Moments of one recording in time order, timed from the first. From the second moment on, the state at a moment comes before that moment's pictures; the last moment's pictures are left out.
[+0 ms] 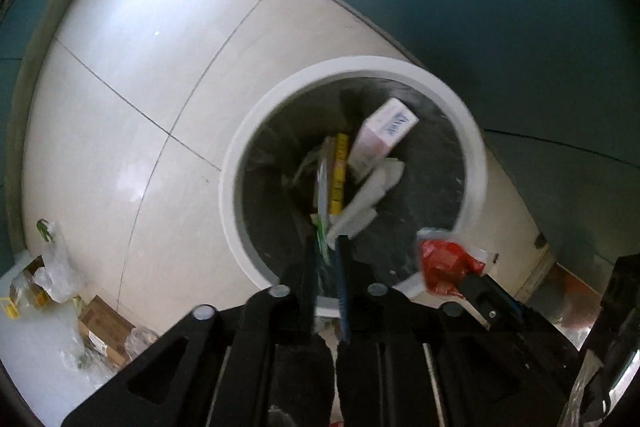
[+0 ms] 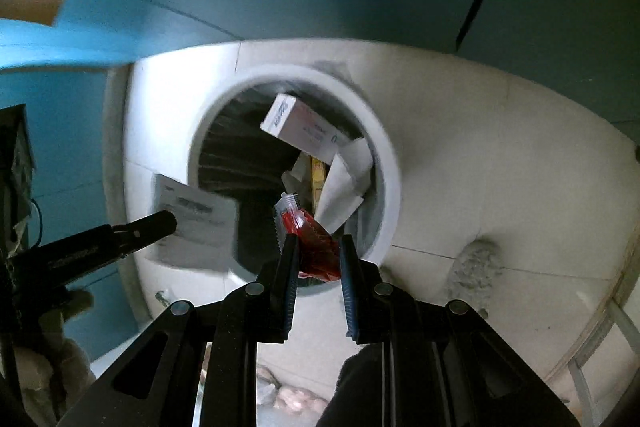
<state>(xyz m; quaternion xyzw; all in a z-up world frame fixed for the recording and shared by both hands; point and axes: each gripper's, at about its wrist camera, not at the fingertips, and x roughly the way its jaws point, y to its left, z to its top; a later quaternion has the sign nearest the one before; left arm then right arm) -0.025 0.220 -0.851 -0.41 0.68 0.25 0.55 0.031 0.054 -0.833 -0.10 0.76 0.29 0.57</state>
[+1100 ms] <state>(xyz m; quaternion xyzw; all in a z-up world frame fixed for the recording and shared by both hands) -0.084 0.163 -0.475 -0.26 0.62 0.33 0.66 -0.004 0.052 -0.481 -0.24 0.66 0.32 0.64</state>
